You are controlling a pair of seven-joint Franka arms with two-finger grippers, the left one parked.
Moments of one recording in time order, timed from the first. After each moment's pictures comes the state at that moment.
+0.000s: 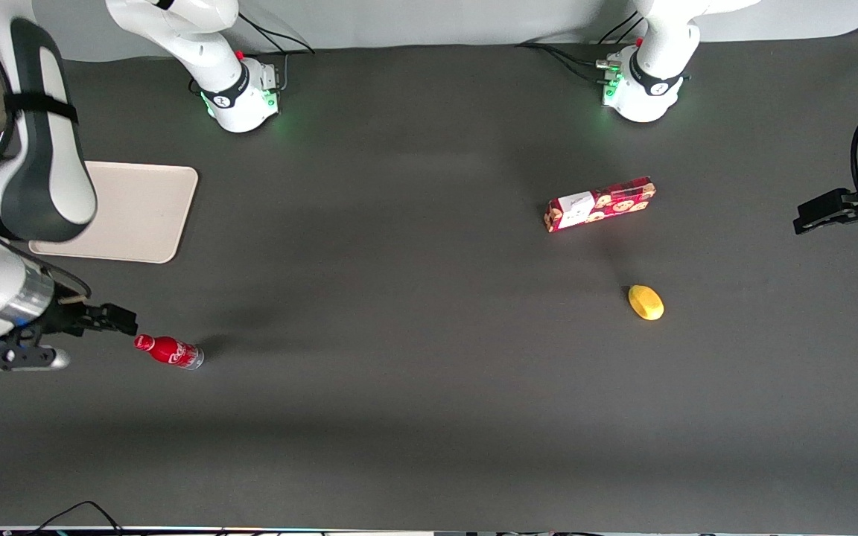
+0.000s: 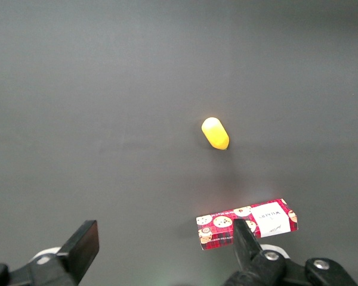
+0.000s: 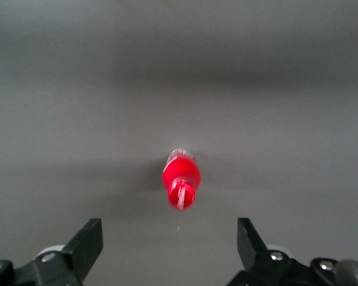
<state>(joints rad) -0.02 0.35 -0.03 -1.62 -0.02 2.02 -0.03</state>
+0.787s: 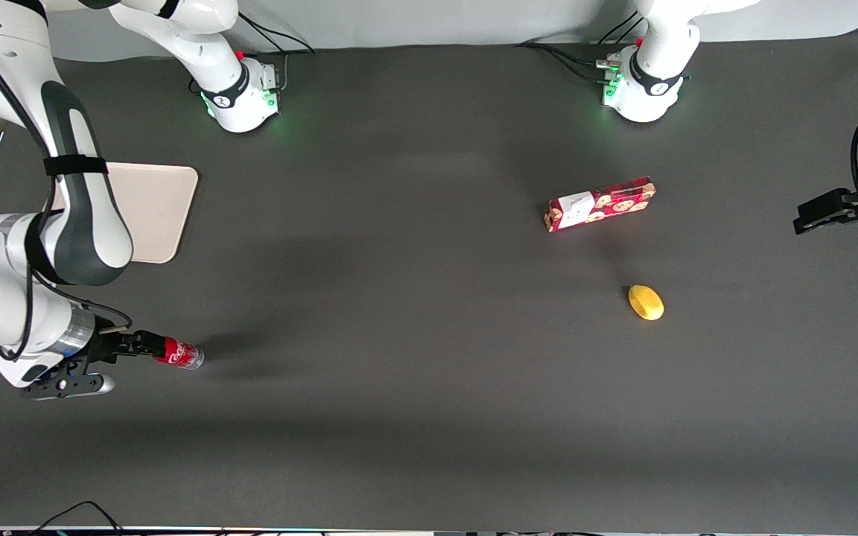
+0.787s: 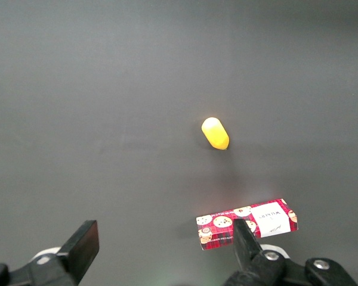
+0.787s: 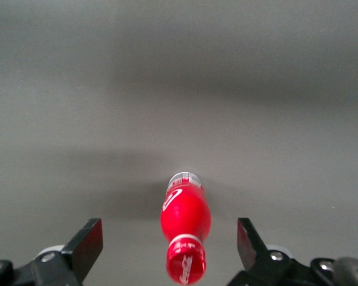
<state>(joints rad) -0.06 0.47 0.02 -1.63 -0.02 2.15 -0.10</state>
